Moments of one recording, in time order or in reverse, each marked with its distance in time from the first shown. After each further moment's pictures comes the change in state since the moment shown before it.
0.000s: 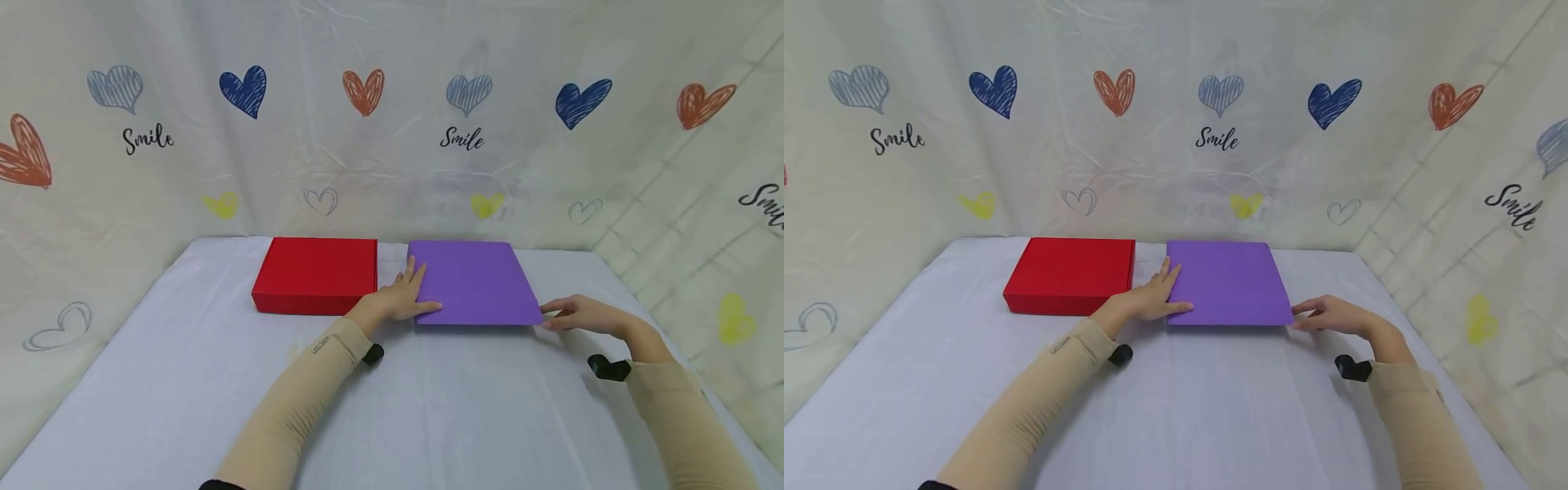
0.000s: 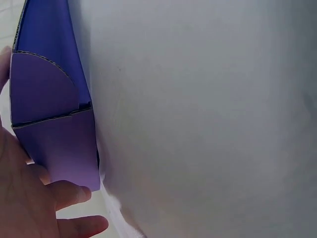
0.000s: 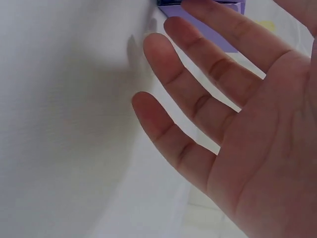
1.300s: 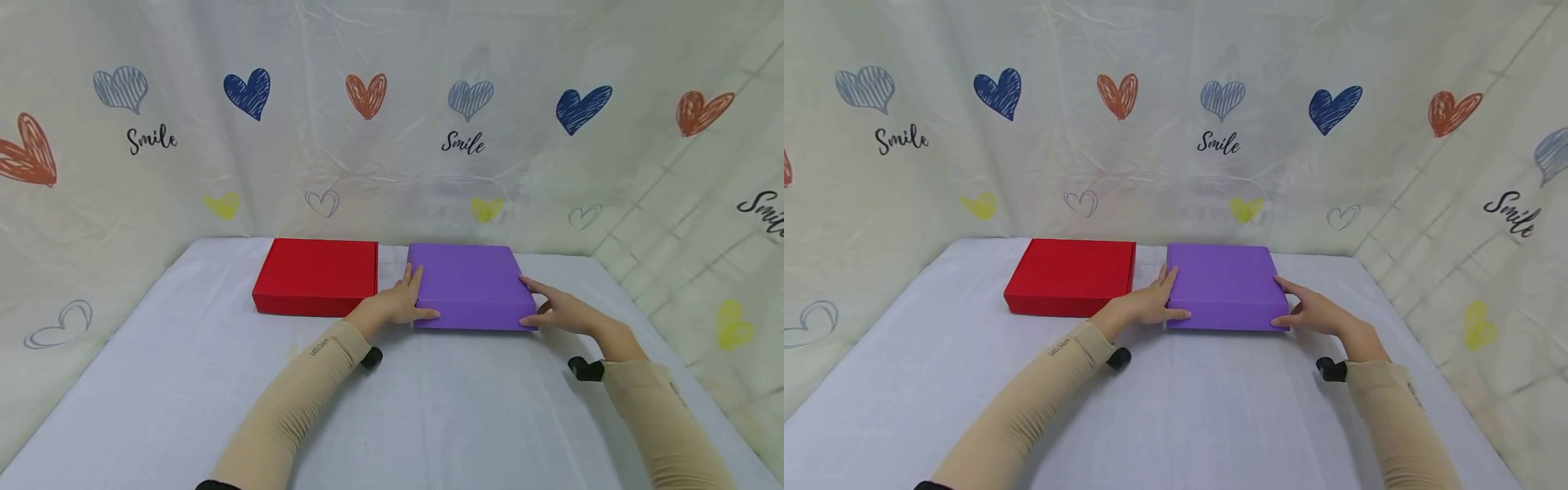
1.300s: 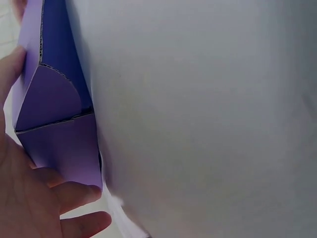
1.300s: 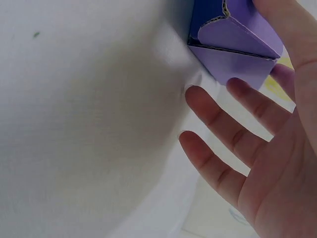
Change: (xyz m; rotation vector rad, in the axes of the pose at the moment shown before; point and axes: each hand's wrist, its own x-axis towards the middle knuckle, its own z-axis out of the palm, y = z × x) left_hand 0.001 -0.001 0.002 -0.035 -0.008 -0.018; right_hand 0.029 -0.016 0.016 -0.096 0.148 -0.049
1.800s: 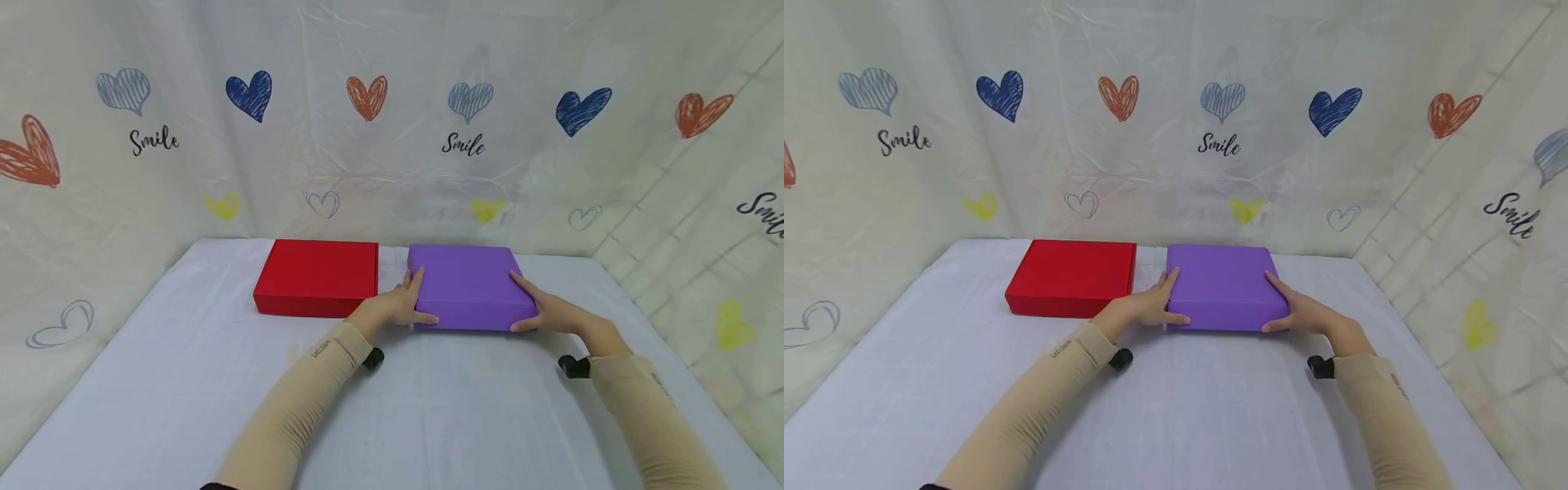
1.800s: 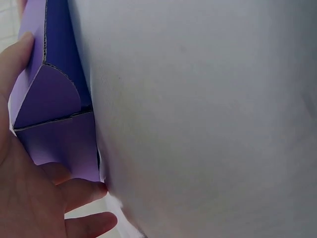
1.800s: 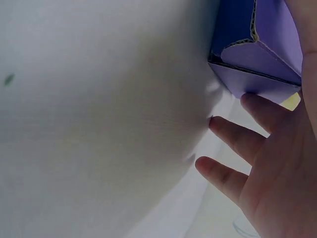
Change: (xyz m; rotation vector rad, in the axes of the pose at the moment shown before) left_hand -0.005 0.000 0.000 -0.087 -0.031 -0.004; right_hand 0.018 0.004 0.009 0.007 -0.030 -0.017
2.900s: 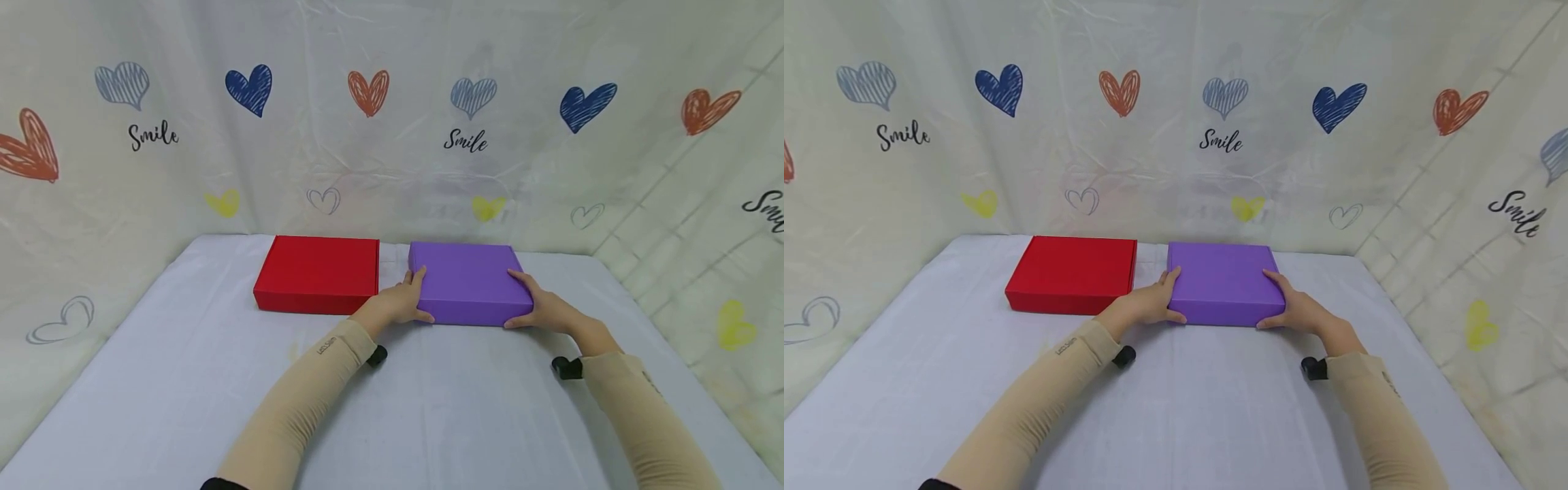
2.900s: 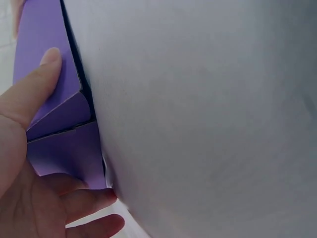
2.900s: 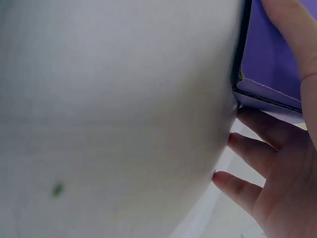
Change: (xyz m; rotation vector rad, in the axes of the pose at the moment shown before) left_hand 0.007 0.006 0.005 0.100 0.056 -0.075; right_hand 0.007 -0.003 0.014 -0.086 0.109 0.019
